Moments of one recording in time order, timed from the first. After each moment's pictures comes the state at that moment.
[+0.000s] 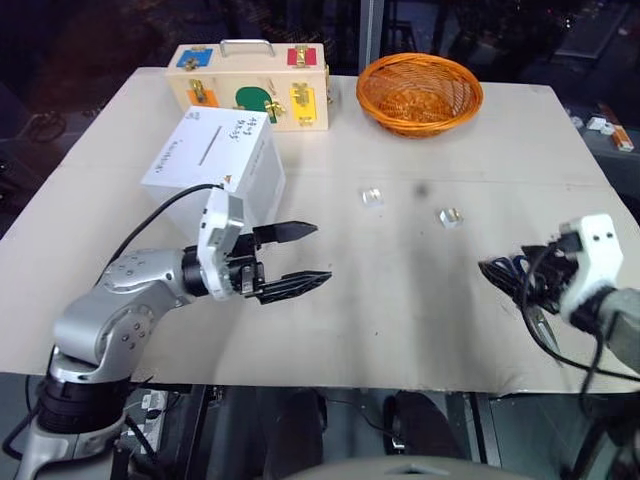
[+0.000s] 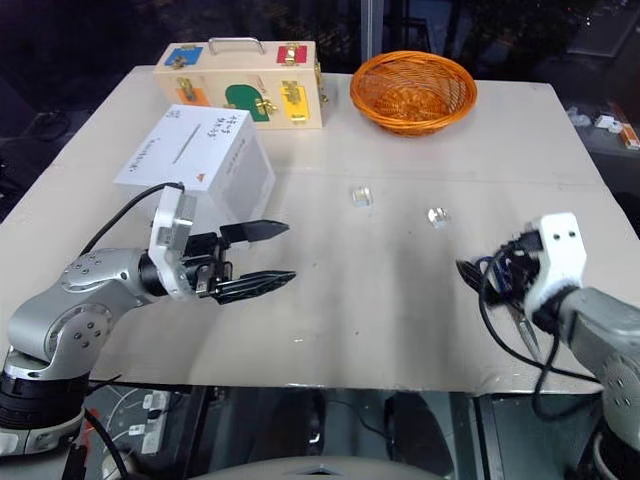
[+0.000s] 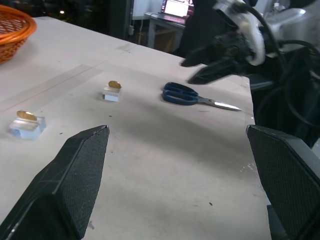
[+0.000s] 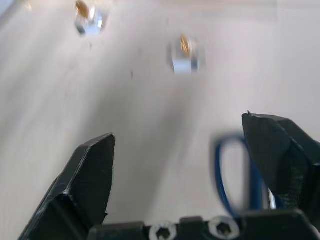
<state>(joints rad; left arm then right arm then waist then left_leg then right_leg) -0.23 0.76 0.15 -0.42 -0.83 0.62 -1.02 -0.27 -0.52 -0.34 -0.69 0.52 1.37 0.29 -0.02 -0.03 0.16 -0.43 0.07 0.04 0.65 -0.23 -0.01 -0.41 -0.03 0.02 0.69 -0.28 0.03</state>
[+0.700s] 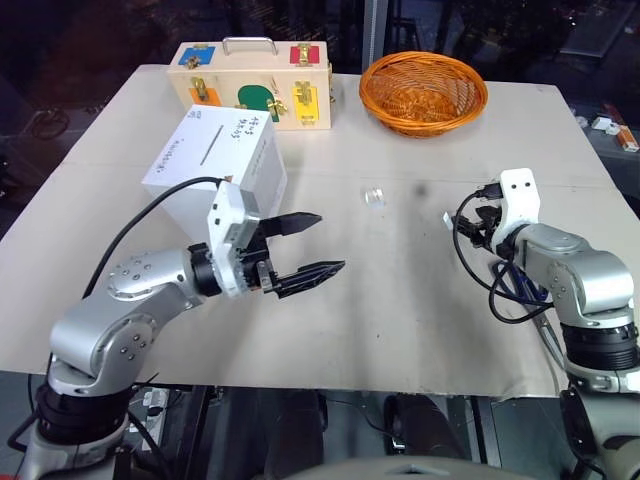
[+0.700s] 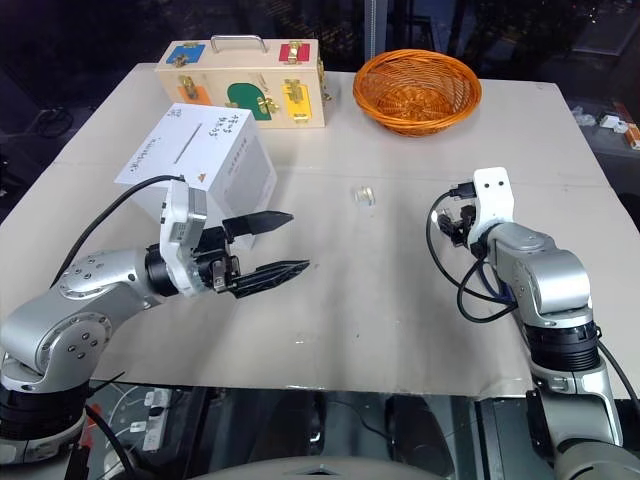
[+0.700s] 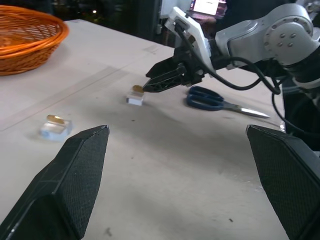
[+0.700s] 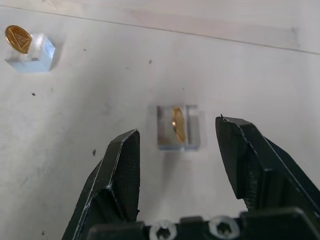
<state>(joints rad) -0.24 0.76 0.15 -0.54 -0.82 0.68 -0.82 -0.52 -0.47 -0.03 -0.22 0.29 1.09 0.23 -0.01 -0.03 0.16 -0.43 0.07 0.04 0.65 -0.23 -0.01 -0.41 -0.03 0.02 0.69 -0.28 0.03</state>
